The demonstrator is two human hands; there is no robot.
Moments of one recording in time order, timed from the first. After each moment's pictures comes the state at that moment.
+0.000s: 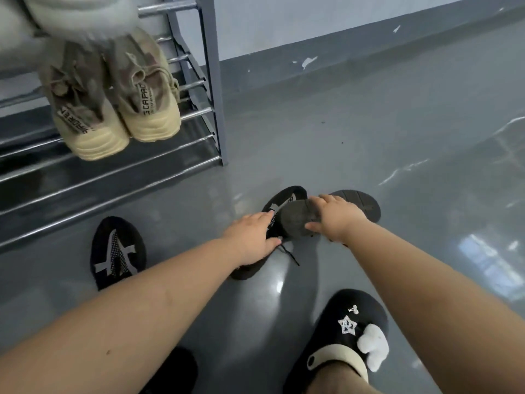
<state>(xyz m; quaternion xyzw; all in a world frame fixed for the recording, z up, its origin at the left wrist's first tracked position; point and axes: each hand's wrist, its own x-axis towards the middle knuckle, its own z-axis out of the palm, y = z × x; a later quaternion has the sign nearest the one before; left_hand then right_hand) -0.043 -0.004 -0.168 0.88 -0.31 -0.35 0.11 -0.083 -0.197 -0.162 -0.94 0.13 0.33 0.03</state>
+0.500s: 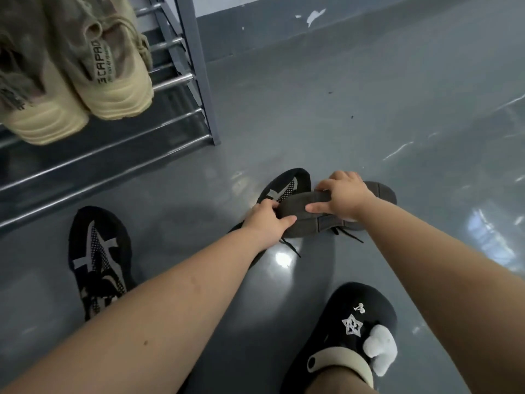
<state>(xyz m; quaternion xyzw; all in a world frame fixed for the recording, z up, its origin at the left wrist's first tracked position) -0.044 -0.048 -0.231 0.84 -0.03 -0.41 0.36 -0.065 -0.225 -0.187 -0.94 0.13 0.32 0.08</state>
